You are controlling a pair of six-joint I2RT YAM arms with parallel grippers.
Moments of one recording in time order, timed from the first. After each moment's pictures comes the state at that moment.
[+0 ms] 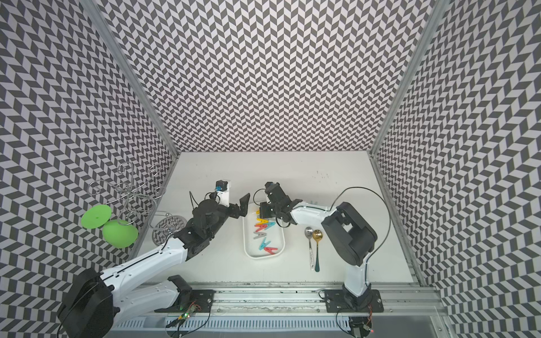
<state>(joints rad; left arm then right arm) -0.64 1.09 0.56 0.31 -0.28 -0.15 0.74 1.85 1.11 -0.03 -0.19 0.57</state>
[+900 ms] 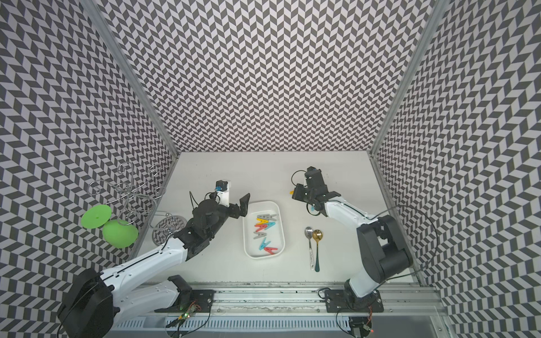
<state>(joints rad) -0.64 1.09 0.56 0.31 -0.28 -0.15 0.37 1.61 0.97 -0.10 -0.18 0.62</state>
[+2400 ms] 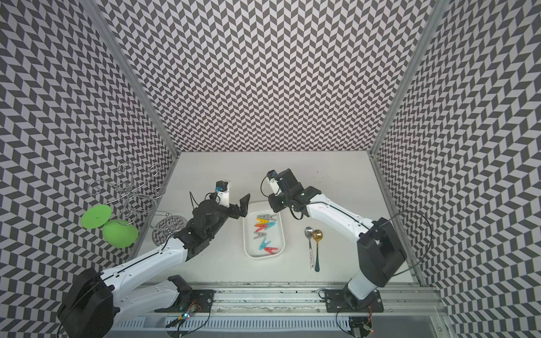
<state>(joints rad) -0.64 1.09 0.55 0.31 -0.27 -0.15 0.70 1.63 1.25 -0.47 -0.08 0.11</state>
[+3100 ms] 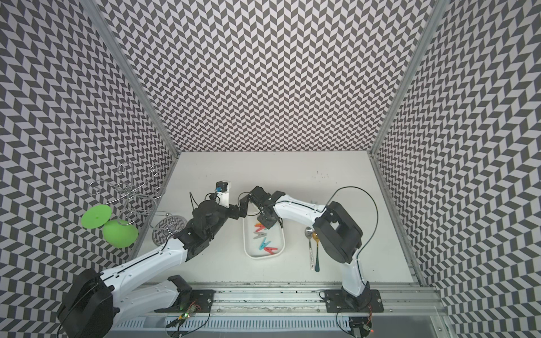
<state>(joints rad) -0.64 1.09 0.54 0.31 -0.28 -0.15 0.85 1.99 1.46 -0.75 0.20 -0.05</state>
